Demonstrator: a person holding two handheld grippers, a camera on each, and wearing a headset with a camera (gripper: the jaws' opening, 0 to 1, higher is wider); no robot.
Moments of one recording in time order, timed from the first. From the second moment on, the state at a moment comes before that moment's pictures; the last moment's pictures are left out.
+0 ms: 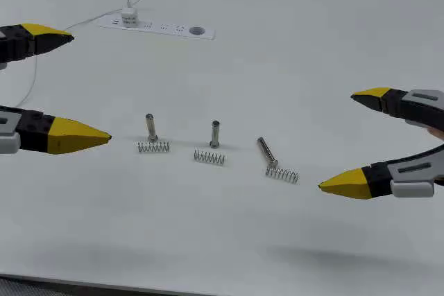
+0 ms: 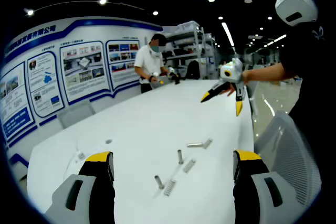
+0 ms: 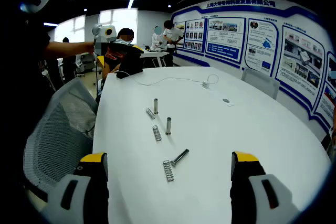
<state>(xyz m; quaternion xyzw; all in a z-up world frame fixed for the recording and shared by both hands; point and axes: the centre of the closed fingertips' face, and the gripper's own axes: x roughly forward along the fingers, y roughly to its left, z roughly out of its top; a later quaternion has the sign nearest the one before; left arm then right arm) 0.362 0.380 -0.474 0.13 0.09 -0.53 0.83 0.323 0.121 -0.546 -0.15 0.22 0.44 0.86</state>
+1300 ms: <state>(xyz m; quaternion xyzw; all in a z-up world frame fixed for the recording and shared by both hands) 0.354 0.387 -0.490 0.12 0.12 -0.52 0.84 0.313 0.133 -0.544 -0.14 0.21 0.44 0.86</state>
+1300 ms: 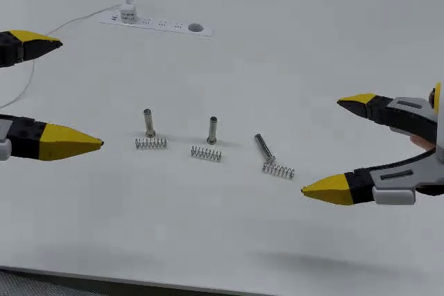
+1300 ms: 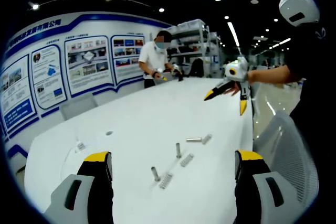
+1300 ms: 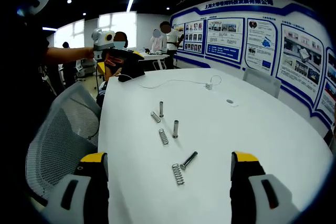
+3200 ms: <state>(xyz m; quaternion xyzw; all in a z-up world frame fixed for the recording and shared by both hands) 0.365 0.392 -0.537 0.09 0.18 -0.50 0.84 0.372 0.150 -0.591 -0.10 0.27 0.39 0.88</state>
